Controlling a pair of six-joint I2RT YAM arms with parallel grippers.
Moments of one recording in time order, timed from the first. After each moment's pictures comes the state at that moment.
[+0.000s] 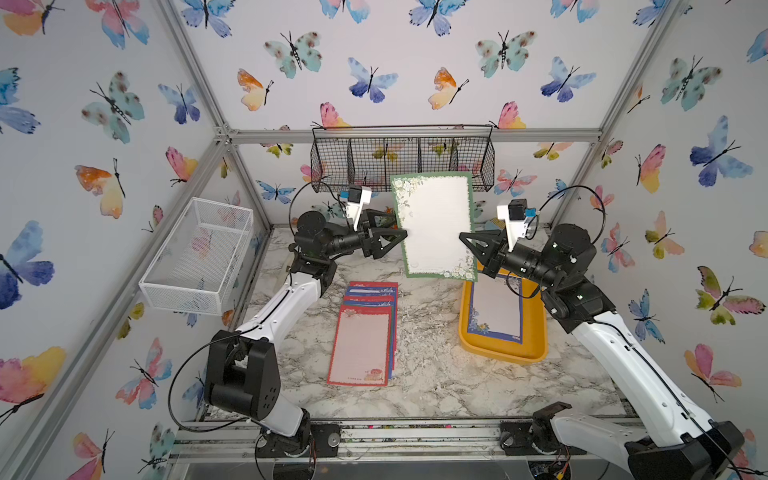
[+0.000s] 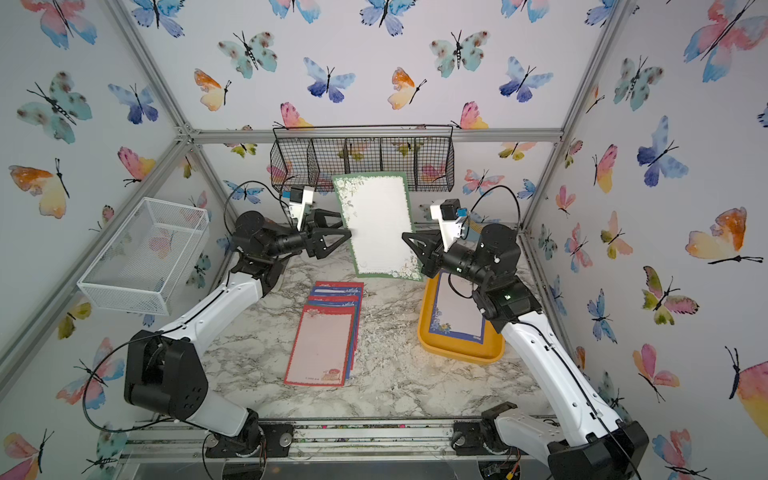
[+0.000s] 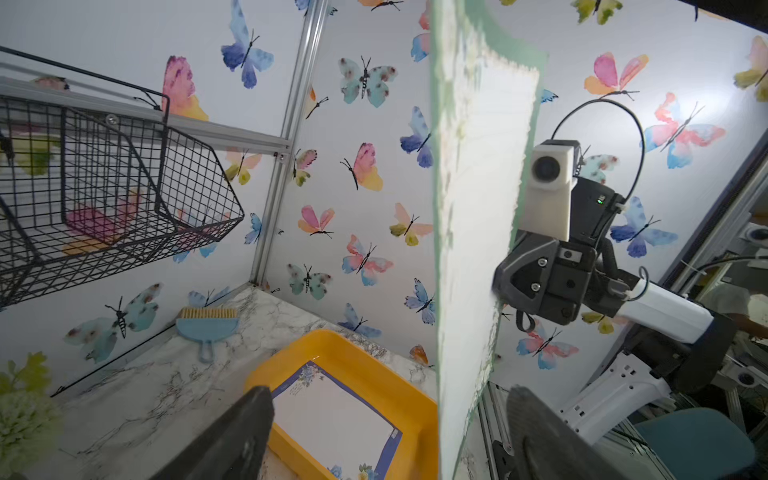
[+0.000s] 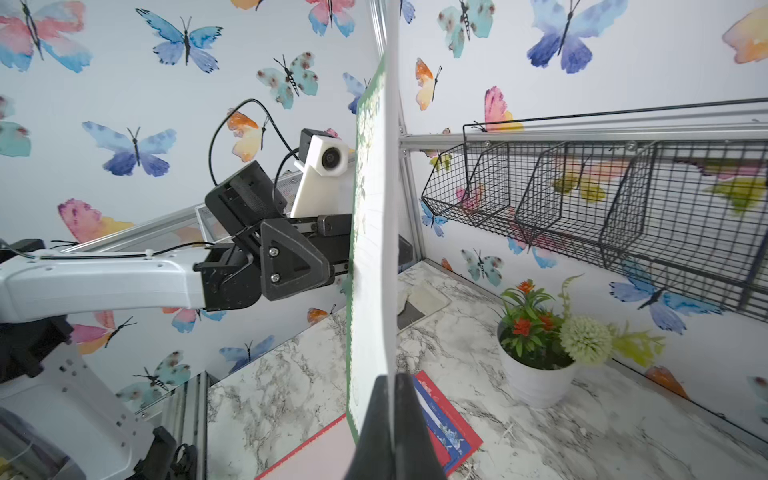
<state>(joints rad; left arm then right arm) -0.31 1.54 1.23 0.66 1.08 -0.65 0.41 1.13 1.18 -0.02 -0.67 0.21</state>
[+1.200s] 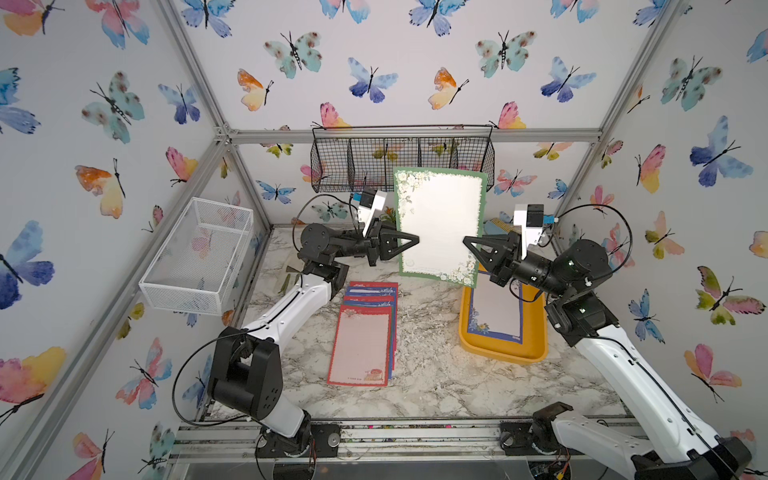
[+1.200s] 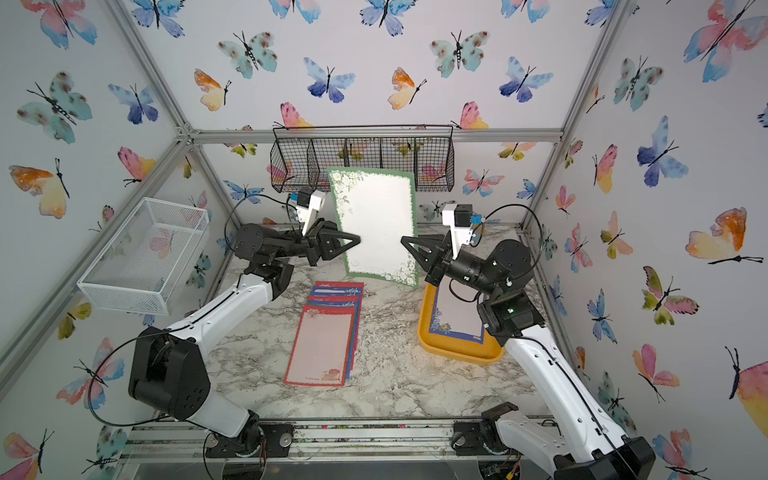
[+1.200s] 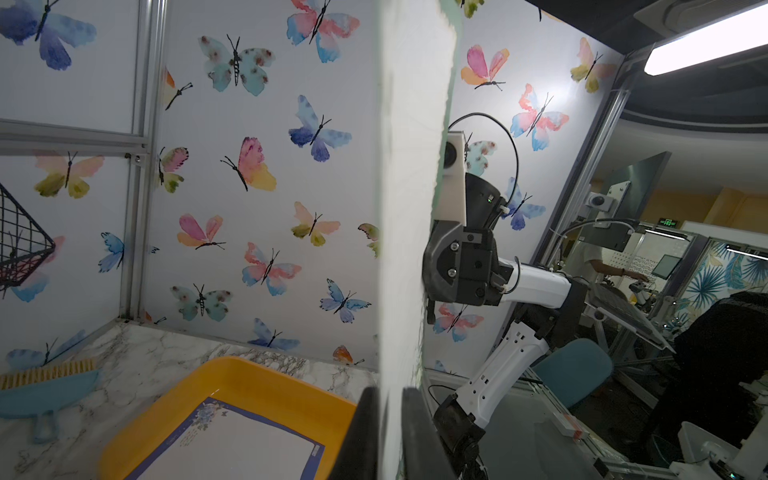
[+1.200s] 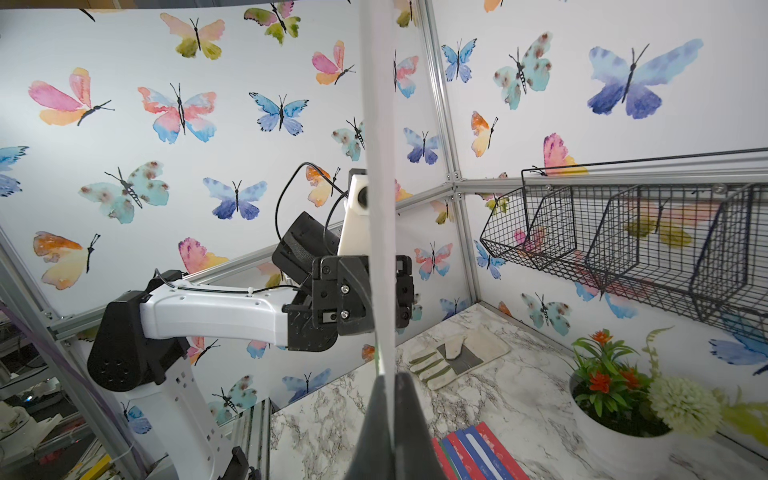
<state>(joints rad) -0.40 1.55 1.23 1.00 1.21 -0.93 0.41 1.05 1.08 0.22 -0.76 0.40</state>
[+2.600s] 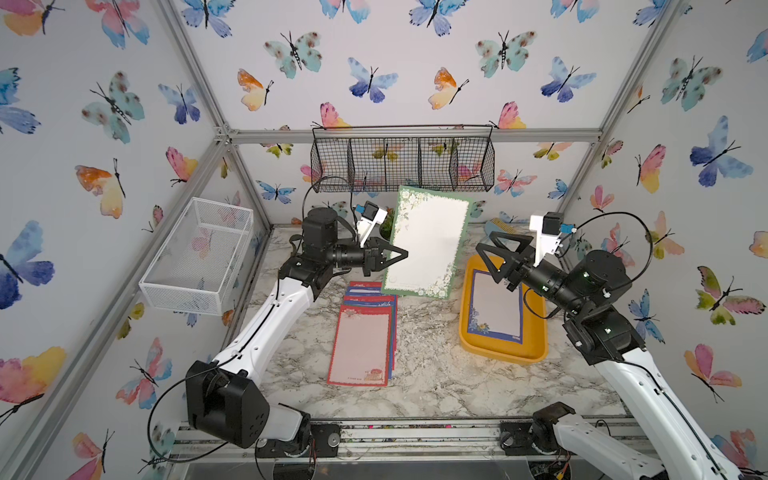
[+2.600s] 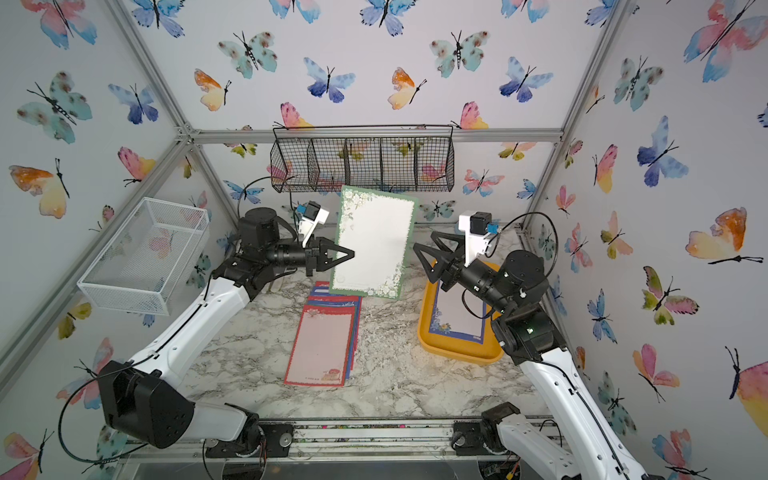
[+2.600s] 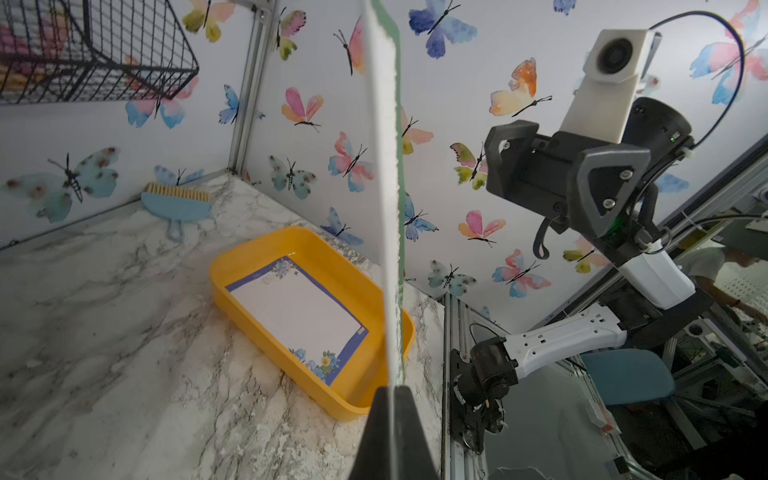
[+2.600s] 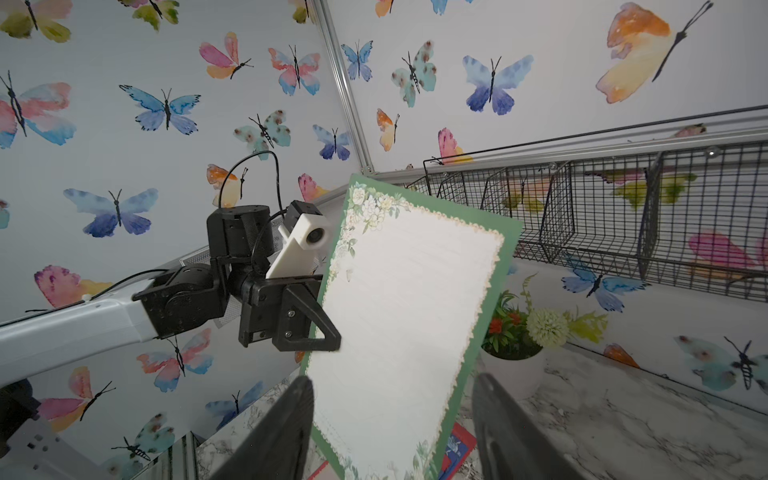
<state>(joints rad) -0.33 1.40 1.31 -0.22 1.09 -0.24 0.41 0.92 1.09 -0.07 -0.48 0.30</state>
